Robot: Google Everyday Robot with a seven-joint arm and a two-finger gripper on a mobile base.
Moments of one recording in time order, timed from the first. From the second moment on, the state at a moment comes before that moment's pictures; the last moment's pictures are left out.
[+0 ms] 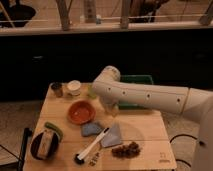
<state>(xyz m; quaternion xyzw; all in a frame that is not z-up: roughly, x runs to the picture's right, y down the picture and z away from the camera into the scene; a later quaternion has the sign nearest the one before) 0.014 0.113 0.764 -0.27 -0.08 -0.34 0.90</state>
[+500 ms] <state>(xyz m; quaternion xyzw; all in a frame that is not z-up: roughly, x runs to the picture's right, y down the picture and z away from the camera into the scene) -0.011 0.103 0.769 -0.26 -0.09 -0.36 0.89</state>
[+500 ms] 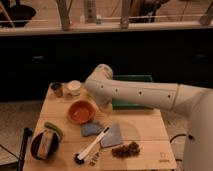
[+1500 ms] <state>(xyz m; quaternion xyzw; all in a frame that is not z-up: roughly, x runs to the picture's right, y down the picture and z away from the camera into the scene) -0.066 0.091 0.778 -0.24 -0.13 -0.39 0.88</state>
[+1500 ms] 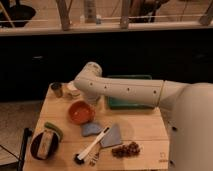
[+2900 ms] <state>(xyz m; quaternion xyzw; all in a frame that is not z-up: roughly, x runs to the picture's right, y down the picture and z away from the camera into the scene) -0.098 0.092 0.798 -0.21 -0.17 -0.42 0.86</state>
